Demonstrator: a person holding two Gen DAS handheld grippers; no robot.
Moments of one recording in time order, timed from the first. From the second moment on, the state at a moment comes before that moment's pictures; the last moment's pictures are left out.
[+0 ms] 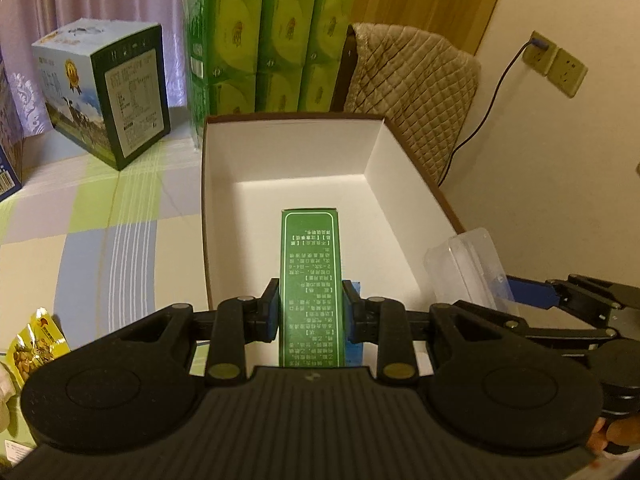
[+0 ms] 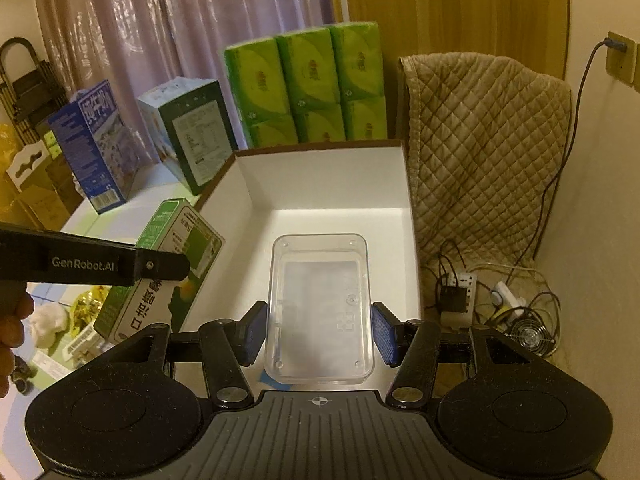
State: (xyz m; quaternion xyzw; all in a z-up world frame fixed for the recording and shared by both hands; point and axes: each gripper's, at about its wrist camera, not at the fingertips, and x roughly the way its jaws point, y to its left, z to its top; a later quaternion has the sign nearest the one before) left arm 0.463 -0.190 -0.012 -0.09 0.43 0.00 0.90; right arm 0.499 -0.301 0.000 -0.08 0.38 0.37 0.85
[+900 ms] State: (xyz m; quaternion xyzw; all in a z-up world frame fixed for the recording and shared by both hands) left arm 0.502 -0.221 -0.088 -0.06 0.49 0.02 0.87; right arm 0.537 -0.301 -0.033 -0.10 0.41 0.36 0.83
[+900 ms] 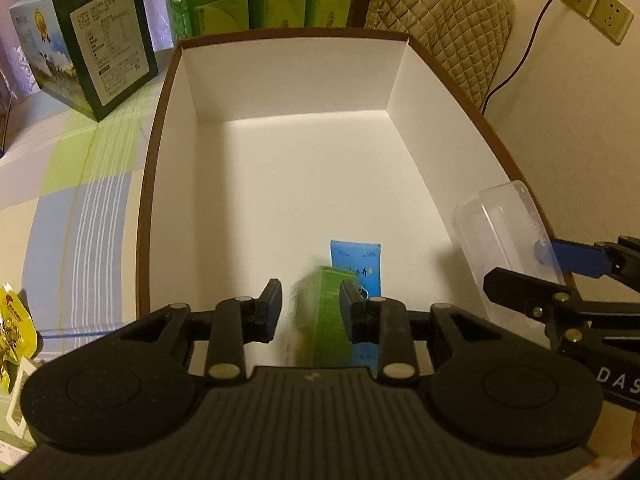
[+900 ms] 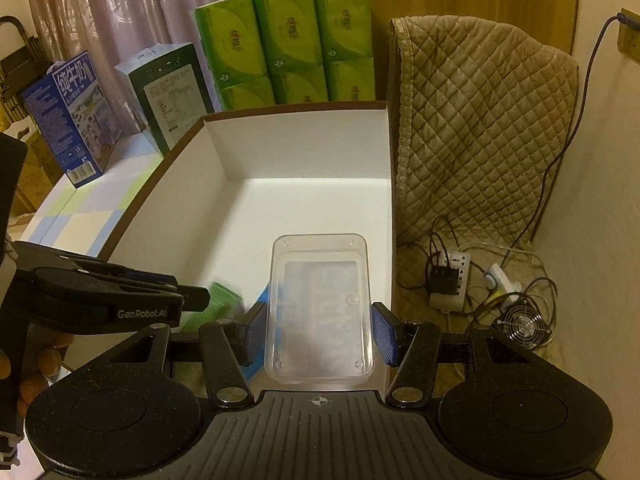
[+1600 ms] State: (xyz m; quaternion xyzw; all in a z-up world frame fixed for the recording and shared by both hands) left arm 0.500 -0.209 -0.066 -0.05 0.47 0.03 0.88; right arm 0.543 -0.294 -0.038 -0.09 0.39 0.37 0.84
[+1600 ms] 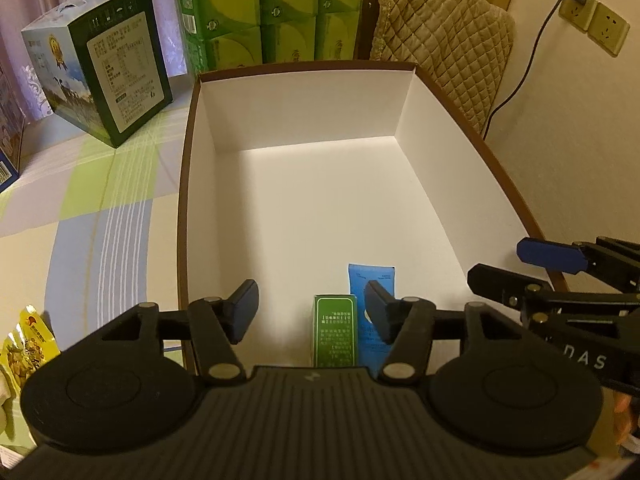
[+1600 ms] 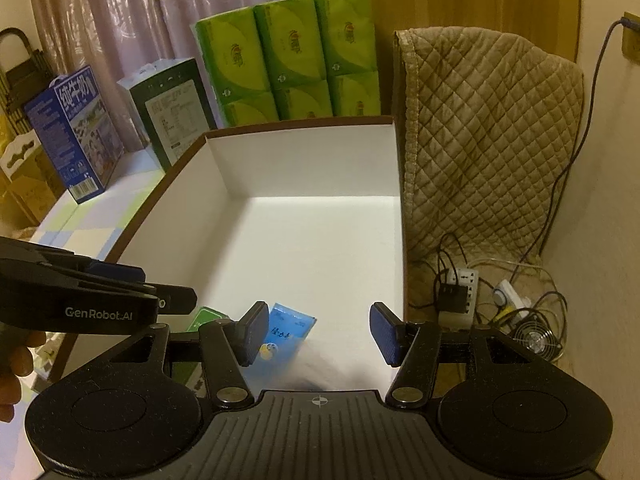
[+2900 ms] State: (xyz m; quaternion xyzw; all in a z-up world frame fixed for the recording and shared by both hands) left arm 0.393 -0.188 -0.013 -0.06 0.45 0.00 0.89; right arm 0.455 -0.324 0.002 -0.06 0.39 0.37 0.84
